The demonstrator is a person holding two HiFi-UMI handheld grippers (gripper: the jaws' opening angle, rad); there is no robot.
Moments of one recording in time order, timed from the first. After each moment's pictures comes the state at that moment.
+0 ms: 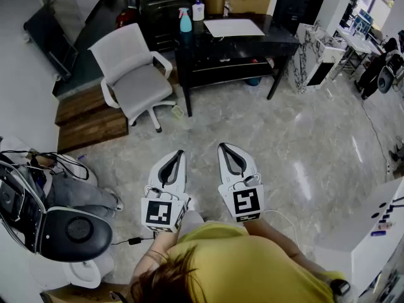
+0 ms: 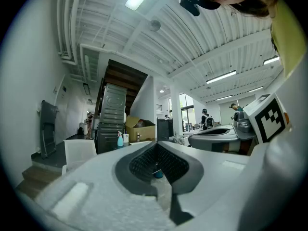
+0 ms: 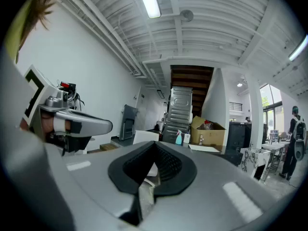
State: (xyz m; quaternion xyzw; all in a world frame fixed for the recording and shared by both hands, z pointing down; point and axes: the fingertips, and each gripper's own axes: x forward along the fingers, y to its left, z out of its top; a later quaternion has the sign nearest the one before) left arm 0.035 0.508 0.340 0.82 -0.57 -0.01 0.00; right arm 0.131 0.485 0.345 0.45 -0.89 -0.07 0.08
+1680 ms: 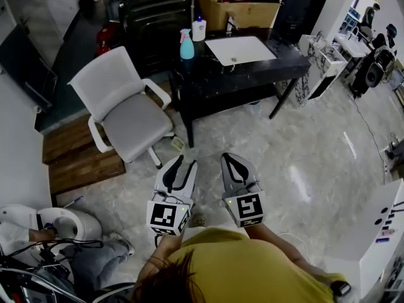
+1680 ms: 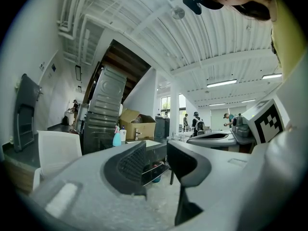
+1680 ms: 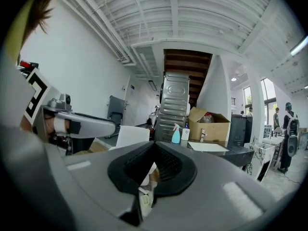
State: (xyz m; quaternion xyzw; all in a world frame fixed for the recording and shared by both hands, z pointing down) left arm -0.081 0.198 0.389 0.87 -0.50 -0.03 0.04; right arm 0.012 0.191 0.394 0.50 -0.86 -0.04 0.10
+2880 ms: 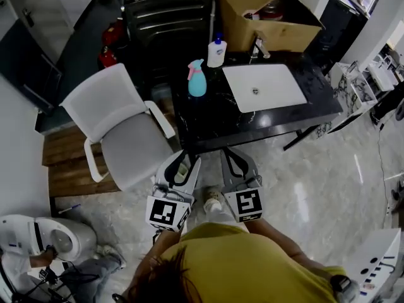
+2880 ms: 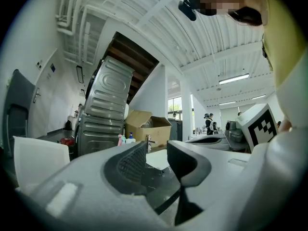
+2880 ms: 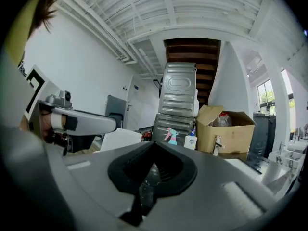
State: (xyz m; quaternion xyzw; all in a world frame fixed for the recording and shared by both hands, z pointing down) left arm -0.070 -0.138 0.379 0.85 -0.53 -0.04 0.03; right arm 0.007 -0.162 0.394 0.44 -0.89 -0.06 0.09
